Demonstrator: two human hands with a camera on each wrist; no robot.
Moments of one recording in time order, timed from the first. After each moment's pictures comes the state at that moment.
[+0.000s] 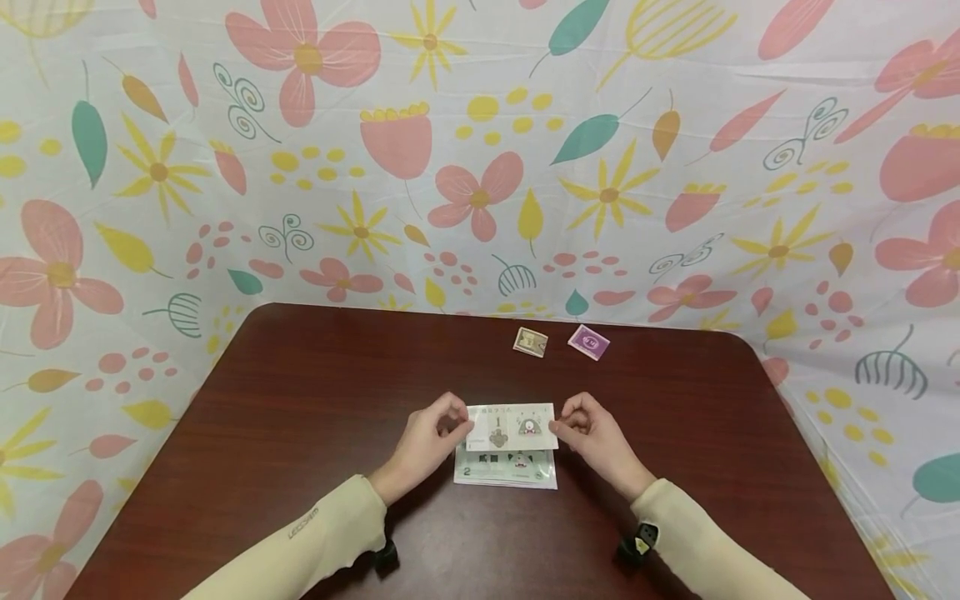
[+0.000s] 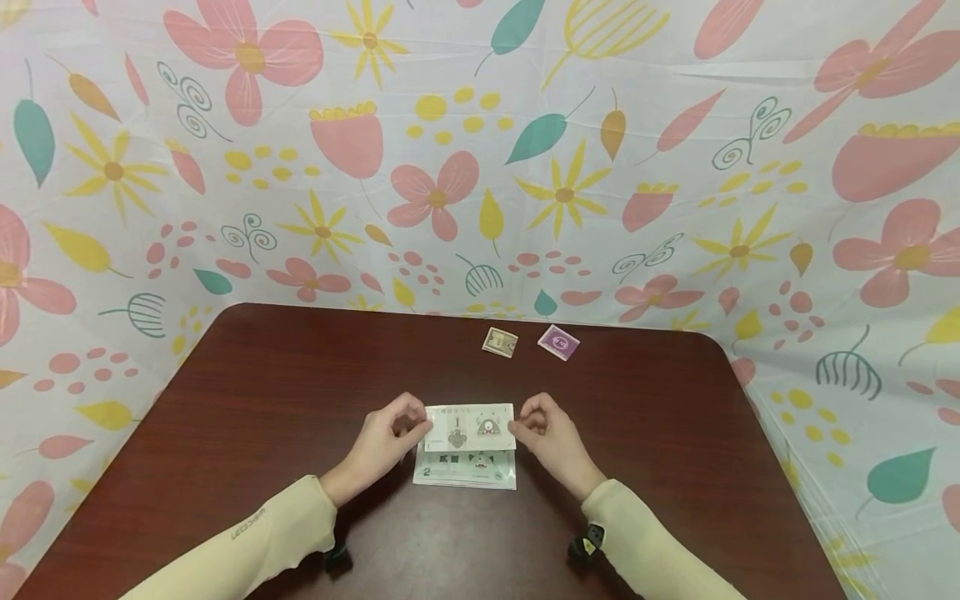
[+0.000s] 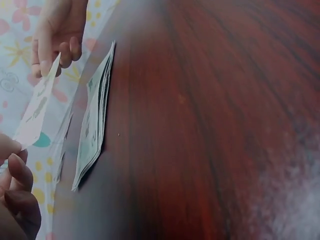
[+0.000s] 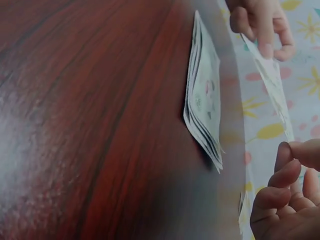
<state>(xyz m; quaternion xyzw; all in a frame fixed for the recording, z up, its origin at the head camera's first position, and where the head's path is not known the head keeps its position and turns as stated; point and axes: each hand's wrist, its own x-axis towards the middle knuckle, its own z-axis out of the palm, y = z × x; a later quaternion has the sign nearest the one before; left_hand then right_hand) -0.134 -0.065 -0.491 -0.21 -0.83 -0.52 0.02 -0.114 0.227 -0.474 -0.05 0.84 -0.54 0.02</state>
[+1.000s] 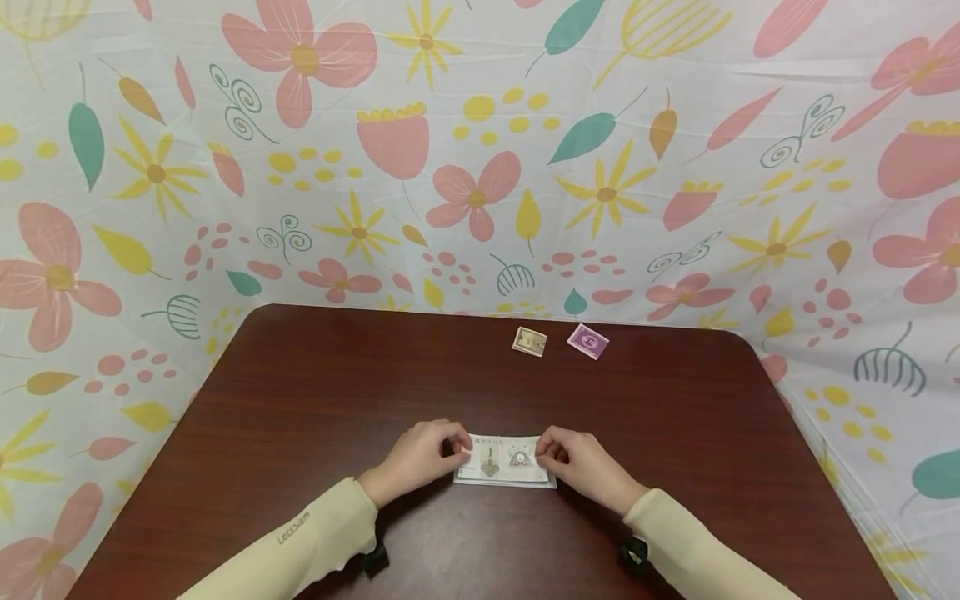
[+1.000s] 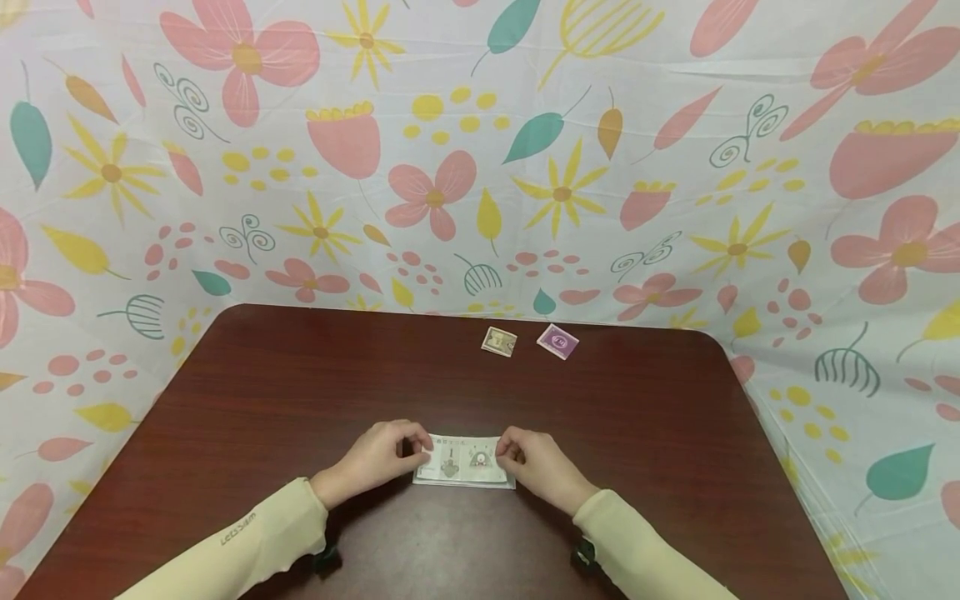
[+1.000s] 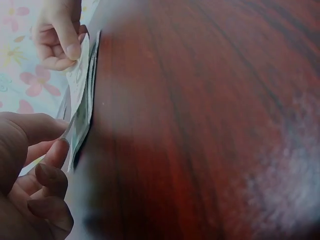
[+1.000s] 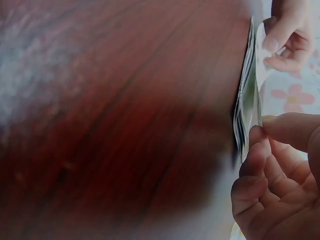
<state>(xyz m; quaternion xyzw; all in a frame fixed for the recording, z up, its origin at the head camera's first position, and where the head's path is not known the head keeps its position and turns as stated) -0.131 -0.076 -0.498 -0.29 -0.89 -0.36 -0.04 -0.102 0.222 -0.487 -0.20 0.91 -0.36 0.06</state>
